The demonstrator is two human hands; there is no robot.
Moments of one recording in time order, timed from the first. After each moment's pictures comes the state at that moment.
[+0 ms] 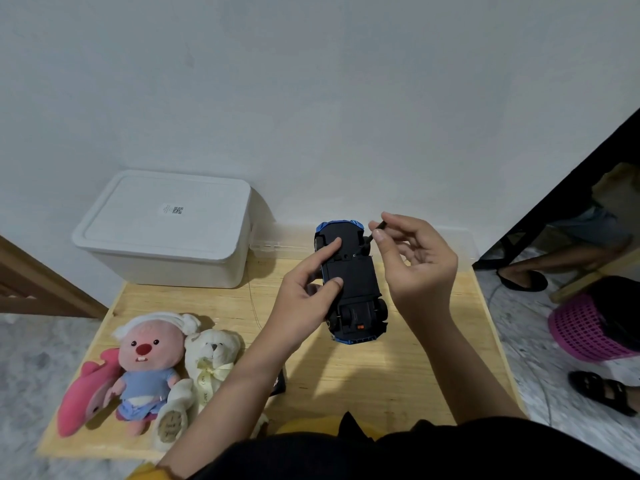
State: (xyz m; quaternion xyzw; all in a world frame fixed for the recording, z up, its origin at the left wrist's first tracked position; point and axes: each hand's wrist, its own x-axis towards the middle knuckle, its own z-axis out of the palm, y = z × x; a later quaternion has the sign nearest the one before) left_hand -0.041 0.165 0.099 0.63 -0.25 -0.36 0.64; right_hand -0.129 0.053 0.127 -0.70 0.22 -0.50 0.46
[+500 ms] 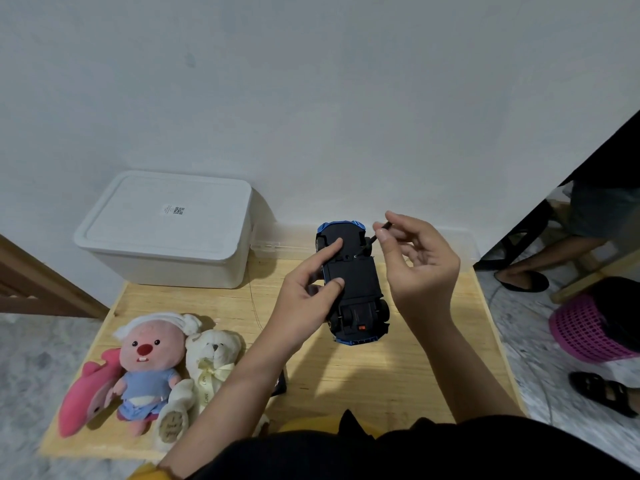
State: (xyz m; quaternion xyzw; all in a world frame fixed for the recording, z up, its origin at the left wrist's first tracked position) left_hand -0.042 0.166 0.103 0.61 -0.24 -0.37 0.65; right_hand -0.127 0.053 0.124 -0.70 0.23 -0.51 0.44
